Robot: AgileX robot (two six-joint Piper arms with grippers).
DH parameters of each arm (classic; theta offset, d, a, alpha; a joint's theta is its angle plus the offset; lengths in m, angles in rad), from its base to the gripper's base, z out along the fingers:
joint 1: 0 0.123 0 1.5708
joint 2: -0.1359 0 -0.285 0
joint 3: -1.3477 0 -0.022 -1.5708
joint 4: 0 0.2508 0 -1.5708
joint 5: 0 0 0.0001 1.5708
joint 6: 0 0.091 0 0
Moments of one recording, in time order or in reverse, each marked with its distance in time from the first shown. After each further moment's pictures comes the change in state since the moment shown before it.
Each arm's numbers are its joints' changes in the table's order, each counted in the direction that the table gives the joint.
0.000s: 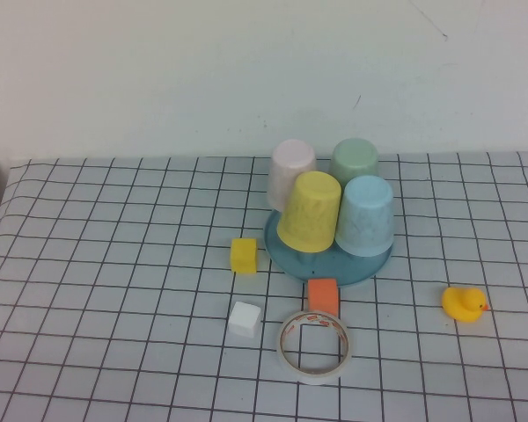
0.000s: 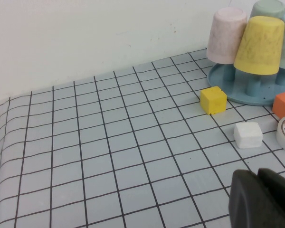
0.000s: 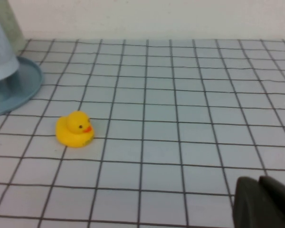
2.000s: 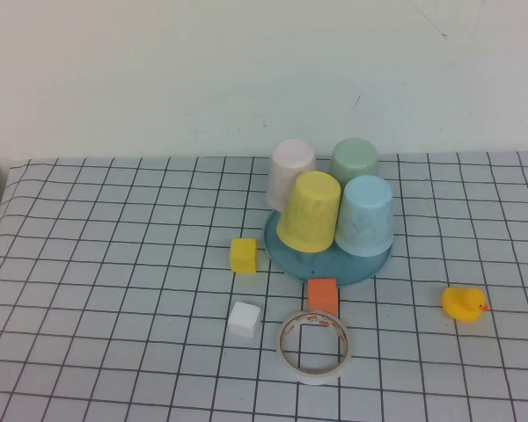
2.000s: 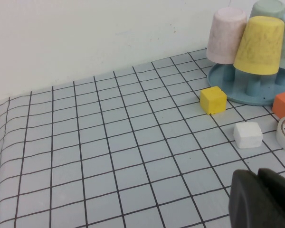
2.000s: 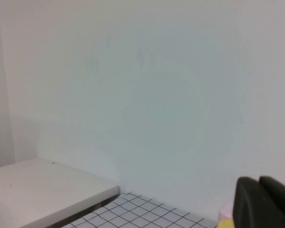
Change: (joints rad) right arm 0.665 -0.218 0.325 1.814 -0.287 -1.732; left arm 0.000 0.000 0.000 0.000 0.000 0.002
